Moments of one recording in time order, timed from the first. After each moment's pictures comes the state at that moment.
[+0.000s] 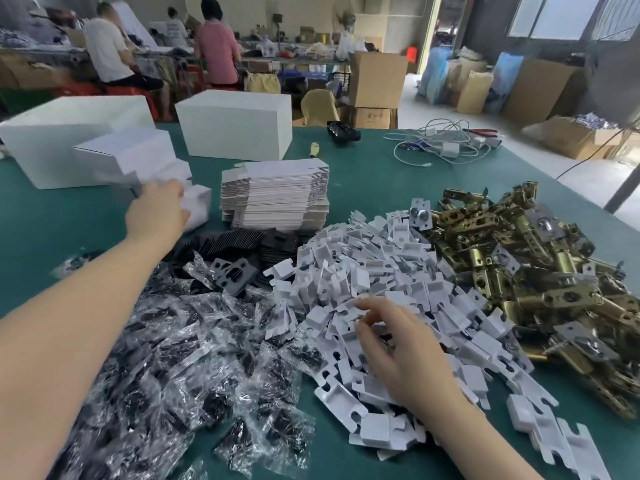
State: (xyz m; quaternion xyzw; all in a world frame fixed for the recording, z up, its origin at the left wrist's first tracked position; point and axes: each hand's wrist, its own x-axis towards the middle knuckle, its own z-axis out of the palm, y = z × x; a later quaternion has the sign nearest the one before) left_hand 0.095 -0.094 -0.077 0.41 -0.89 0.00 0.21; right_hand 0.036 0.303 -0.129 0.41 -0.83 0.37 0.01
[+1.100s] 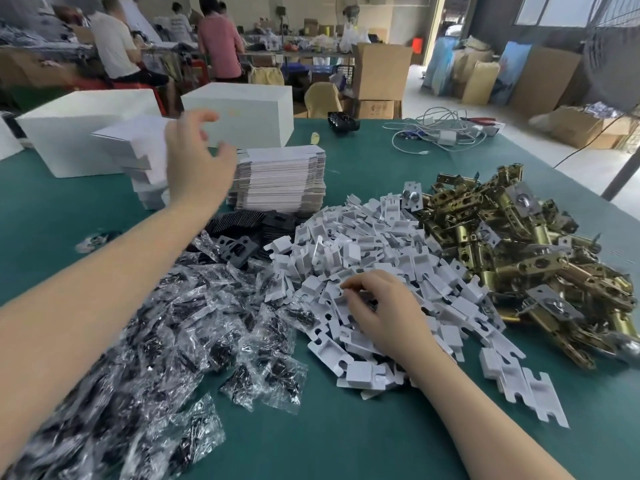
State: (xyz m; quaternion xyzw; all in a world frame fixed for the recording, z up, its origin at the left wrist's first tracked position) left_hand 0.098 0.039 -0.007 0.29 -0.79 -0.24 0.48; right_hand 0.027 0.300 -0.138 0.42 -0.83 0.37 0.00
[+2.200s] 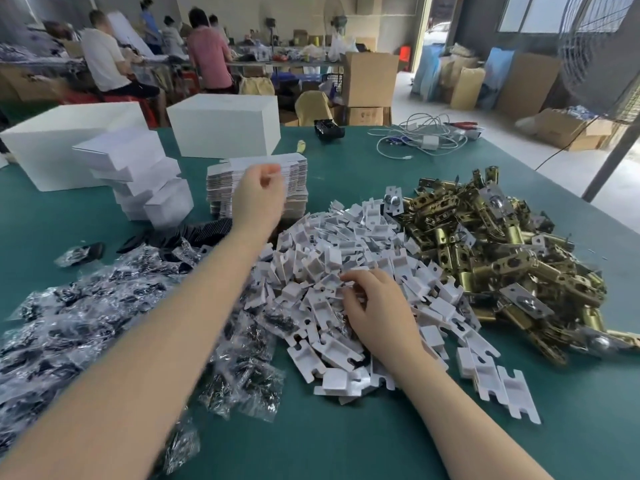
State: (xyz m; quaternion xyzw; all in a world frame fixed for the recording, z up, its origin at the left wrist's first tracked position) left_hand 0.043 0.106 -0.037 0.27 -0.76 -0.44 0.38; right_hand 0.020 0.309 -0.139 0.36 -0.86 0.36 0.06
